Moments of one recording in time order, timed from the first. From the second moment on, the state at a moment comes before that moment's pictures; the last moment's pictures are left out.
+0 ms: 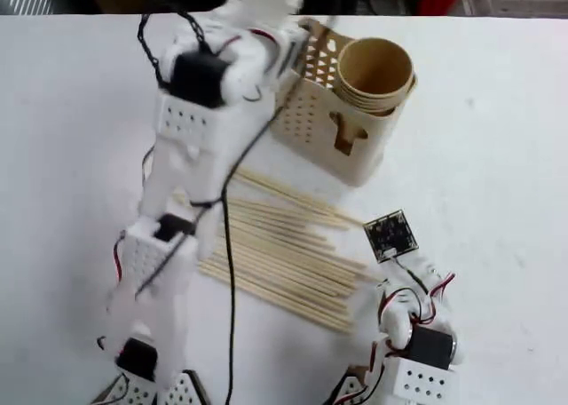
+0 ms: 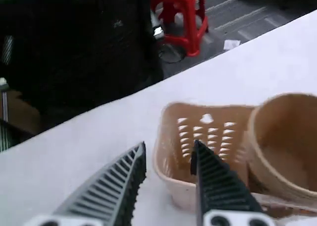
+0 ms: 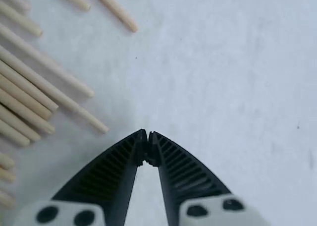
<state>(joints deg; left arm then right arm) 14.5 41.0 -84.7 86.3 -6.8 11.7 -102.9 96.4 69.6 38.9</state>
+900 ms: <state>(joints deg) 12.9 55.3 -84.4 87.9 -5.5 11.7 -102.9 96.4 69.6 38.8</state>
